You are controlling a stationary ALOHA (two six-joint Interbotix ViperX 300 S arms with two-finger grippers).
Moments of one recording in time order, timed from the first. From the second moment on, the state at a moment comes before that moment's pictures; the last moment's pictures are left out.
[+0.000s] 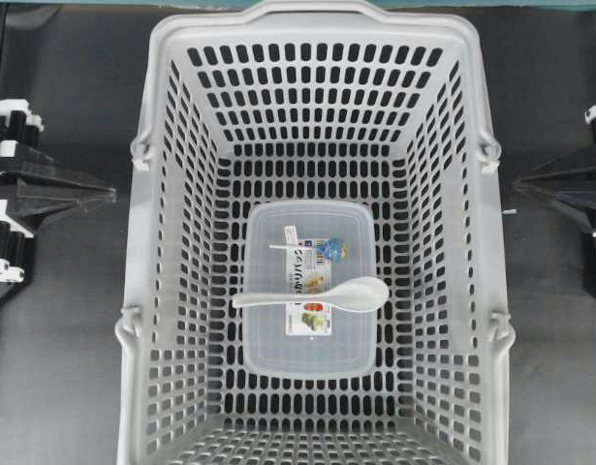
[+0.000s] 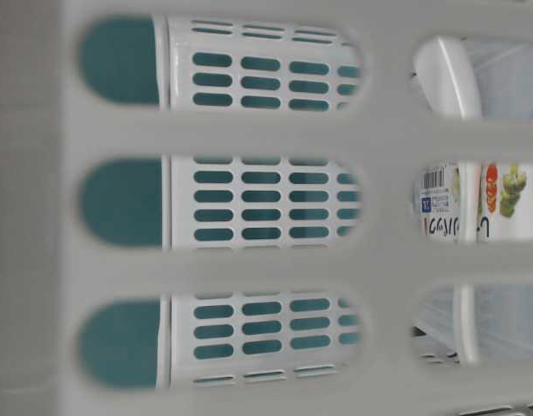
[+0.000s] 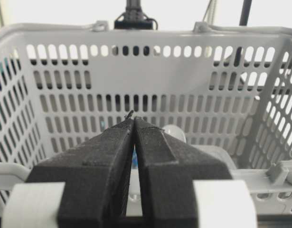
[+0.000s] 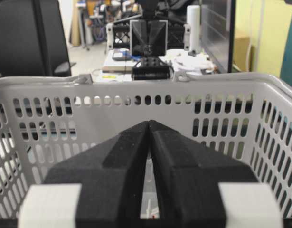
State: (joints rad) left arm 0.00 -0.96 1.17 0.00 -0.29 0.00; right arm 0.00 -0.97 1.18 0.00 -0.29 0.00
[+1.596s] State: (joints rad) left arm -0.16 -0.02 0.27 0.04 0.71 -0.12; right arm -0.01 -1.00 1.19 0.01 -0.16 0.05
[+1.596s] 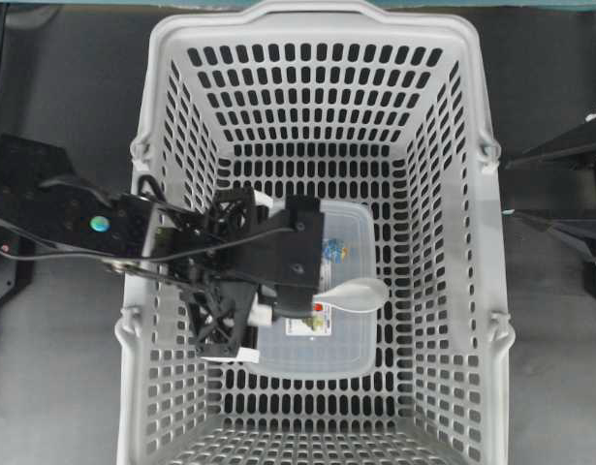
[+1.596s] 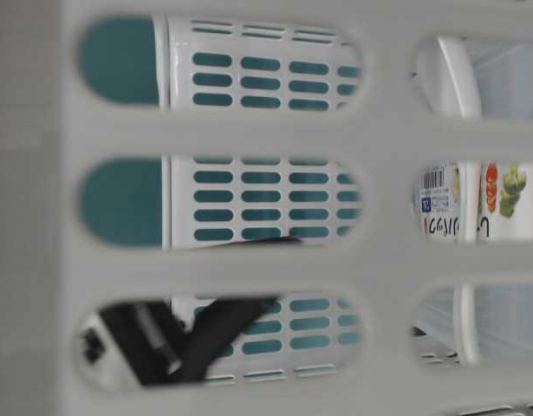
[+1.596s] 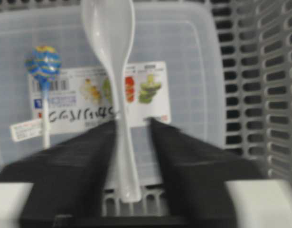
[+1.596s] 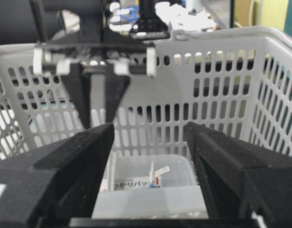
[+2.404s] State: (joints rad) left arm -0.17 0.18 0.22 0.04 0.72 -0.13; right arm -0.01 -1.00 1.19 0.01 -0.17 0.05
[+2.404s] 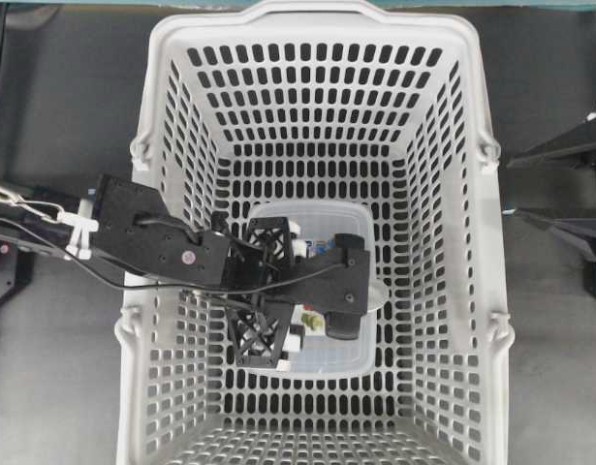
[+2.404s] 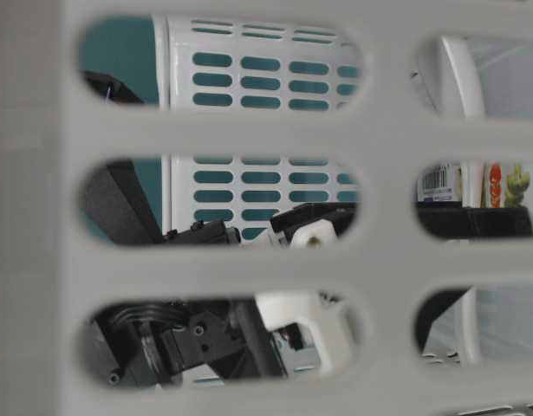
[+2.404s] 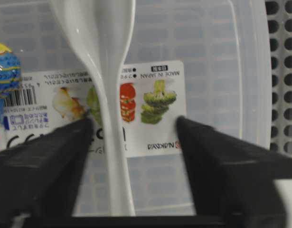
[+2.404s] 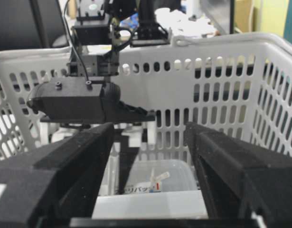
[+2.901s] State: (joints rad) left arm -0.17 0.11 0.14 0.04 0.81 -0.13; right arm -0.01 -1.00 1.19 0.01 -0.17 0.05
